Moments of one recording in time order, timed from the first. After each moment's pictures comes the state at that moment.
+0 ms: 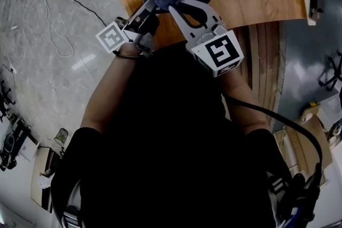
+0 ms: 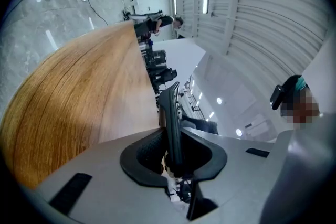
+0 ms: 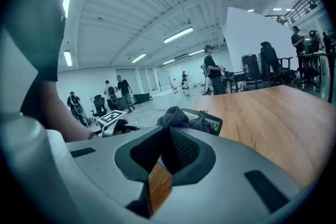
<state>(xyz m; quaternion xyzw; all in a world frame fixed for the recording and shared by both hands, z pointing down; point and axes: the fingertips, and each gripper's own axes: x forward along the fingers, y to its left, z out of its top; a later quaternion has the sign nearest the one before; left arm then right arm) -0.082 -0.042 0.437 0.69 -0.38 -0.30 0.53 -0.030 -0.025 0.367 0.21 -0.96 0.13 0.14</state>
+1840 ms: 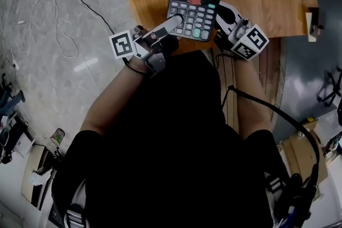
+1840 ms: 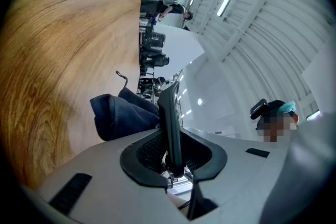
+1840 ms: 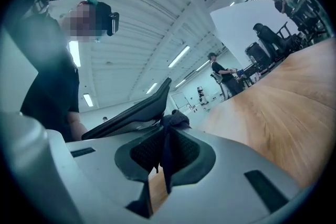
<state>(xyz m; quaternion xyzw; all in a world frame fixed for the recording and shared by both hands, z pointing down) -0.060 -0.039 0.374 0.68 -0.21 -0.37 0.60 0.000 -0.093 0.387 0.11 -0.97 0.23 -0.04</state>
